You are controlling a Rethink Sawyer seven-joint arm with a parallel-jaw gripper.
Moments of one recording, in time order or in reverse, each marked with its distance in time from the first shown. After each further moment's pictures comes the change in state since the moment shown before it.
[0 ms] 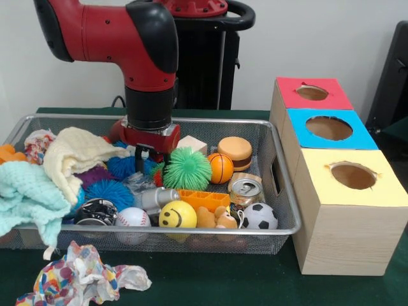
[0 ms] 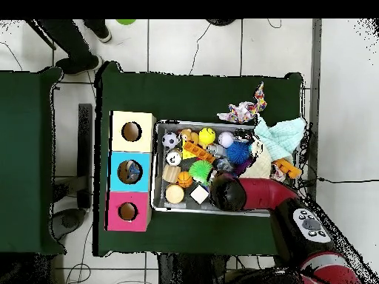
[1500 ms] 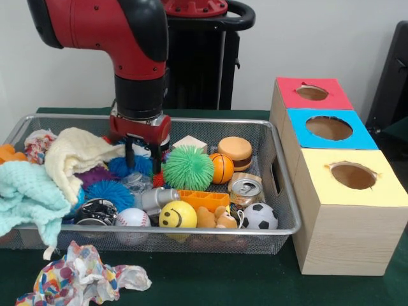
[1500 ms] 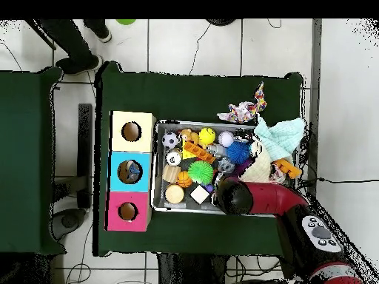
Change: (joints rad) arm -0.032 -0.034 -0.001 0.034 0.000 0.001 0.000
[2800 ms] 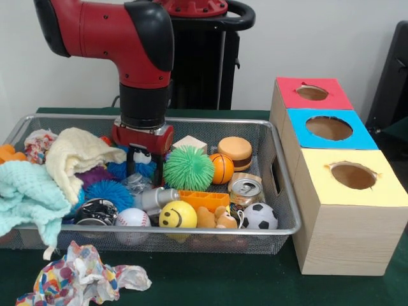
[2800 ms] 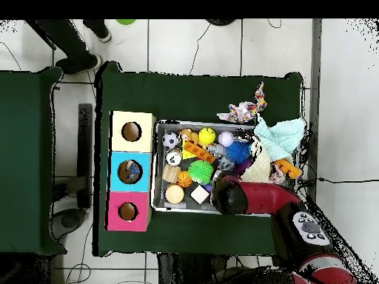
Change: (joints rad) arm 0.056 0.041 -0.058 -0.030 0.000 -0.121 0.000
